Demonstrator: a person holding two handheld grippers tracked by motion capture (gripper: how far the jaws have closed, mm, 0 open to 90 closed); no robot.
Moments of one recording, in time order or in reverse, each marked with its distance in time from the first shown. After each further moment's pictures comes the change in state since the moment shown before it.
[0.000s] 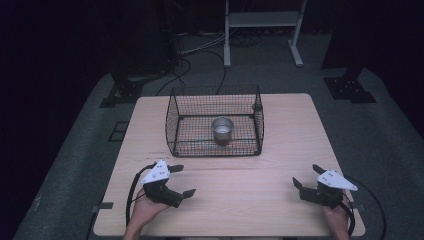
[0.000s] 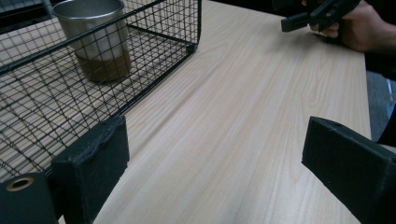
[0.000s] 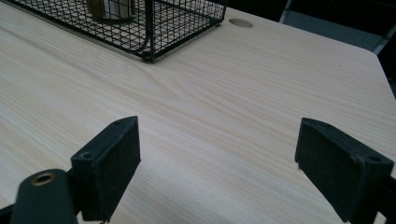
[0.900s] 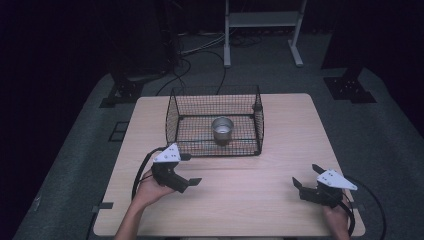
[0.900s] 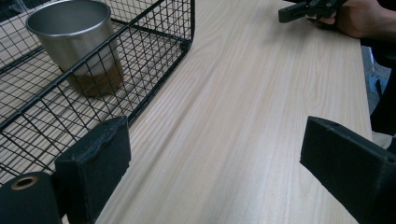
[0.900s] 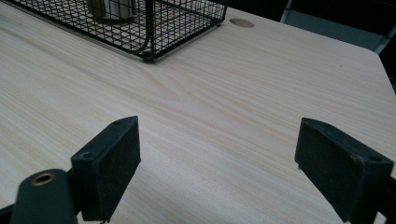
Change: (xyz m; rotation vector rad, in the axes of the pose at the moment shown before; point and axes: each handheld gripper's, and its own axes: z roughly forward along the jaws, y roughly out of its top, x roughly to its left) left arm 0.023 0.044 0.024 0.127 -0.090 0.051; right arm 0.000 0.000 0.001 0.000 0.005 0.002
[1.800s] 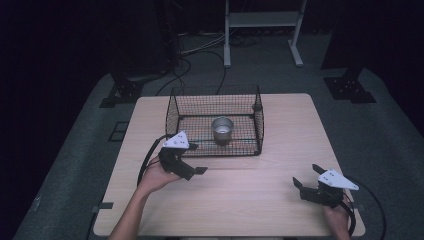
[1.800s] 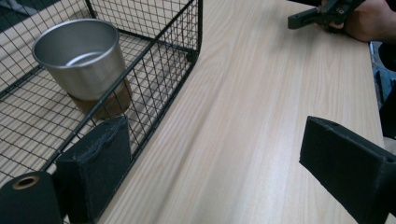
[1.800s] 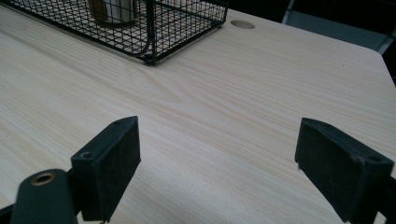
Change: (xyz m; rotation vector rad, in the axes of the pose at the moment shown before) left arm 0.019 0.033 0.012 0.049 -0.017 0.027; right arm -0.002 0.000 0.000 -0.012 0.010 0.010
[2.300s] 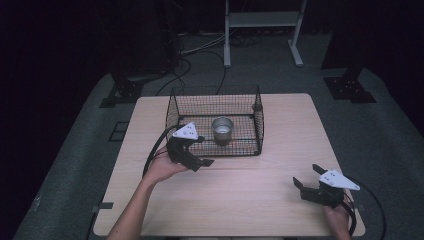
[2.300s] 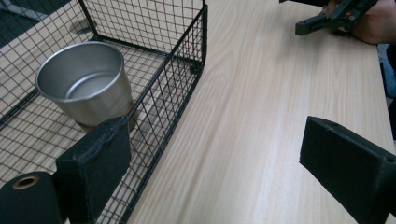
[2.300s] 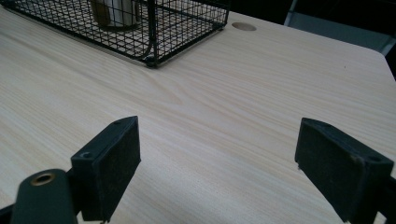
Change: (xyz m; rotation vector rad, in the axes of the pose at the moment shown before) left arm 0.010 0.027 0.012 0.029 -0.008 0.026; right arm -0.001 0.000 -0.001 -0.009 0.012 0.009
